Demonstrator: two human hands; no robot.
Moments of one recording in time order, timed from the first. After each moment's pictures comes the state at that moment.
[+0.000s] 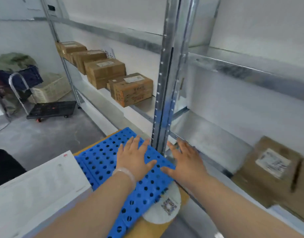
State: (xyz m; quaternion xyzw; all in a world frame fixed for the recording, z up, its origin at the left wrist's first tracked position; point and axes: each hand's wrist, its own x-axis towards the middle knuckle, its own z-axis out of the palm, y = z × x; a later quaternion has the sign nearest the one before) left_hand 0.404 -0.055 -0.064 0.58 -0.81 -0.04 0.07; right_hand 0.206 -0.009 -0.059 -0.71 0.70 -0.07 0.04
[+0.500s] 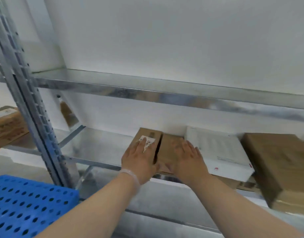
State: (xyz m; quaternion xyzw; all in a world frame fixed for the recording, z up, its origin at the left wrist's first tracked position) left_hand 0.074 0.110 -0.006 0.28 -0.95 -0.07 0.13; right_hand -0.049 0.251 0.009 -0.45 0.88 -0.11 -0.09
